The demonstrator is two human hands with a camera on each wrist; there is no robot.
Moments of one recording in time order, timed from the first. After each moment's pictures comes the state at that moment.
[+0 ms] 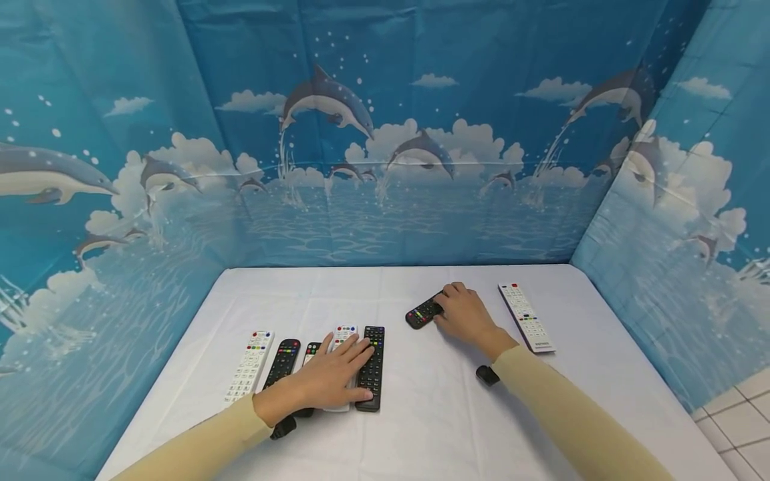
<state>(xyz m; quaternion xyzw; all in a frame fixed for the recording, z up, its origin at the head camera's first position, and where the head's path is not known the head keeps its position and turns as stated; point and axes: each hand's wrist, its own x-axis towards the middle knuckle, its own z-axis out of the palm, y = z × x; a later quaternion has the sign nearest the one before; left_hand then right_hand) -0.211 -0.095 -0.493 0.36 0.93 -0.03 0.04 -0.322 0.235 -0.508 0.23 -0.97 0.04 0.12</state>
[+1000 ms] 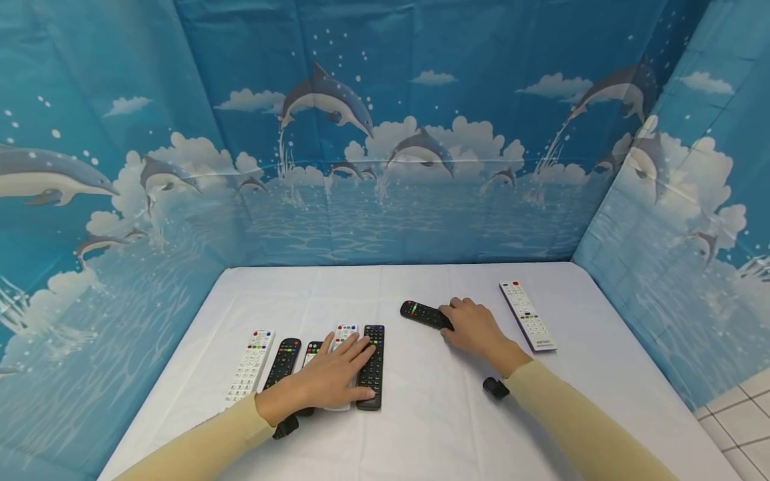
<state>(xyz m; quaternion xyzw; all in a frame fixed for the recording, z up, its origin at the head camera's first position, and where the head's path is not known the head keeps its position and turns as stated) -0.211 -0.093 -0.496 0.35 0.93 -0.01 0.05 -0.289 0.238 -0.503 0.22 -0.97 0.03 0.07</state>
